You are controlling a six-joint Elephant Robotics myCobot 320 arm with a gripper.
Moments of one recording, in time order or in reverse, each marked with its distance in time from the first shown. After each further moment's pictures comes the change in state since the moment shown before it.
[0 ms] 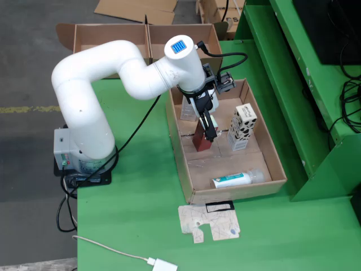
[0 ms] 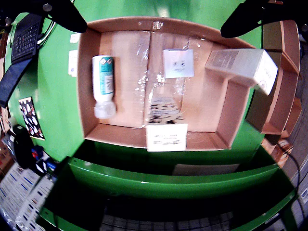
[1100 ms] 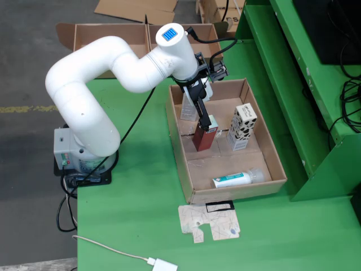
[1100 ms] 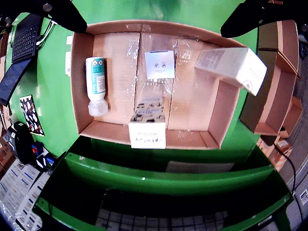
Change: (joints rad) arm 0.178 0.120 -0.054 -0.072 -0.084 0.144
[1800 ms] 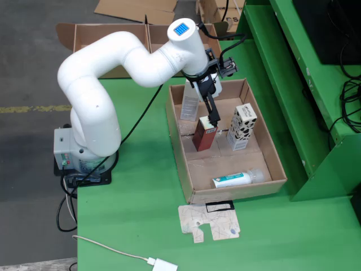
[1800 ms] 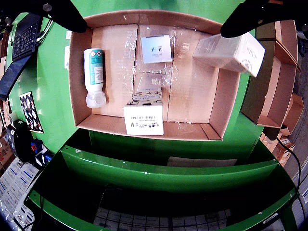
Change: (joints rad) arm -0.002 -0.184 0.170 0.008 -0.008 0.015
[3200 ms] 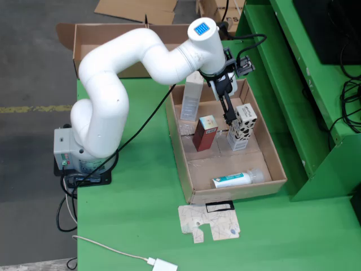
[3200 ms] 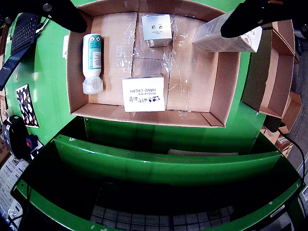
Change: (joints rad) arm -0.087 -0.319 0.357 -0.028 0.054 -0.068
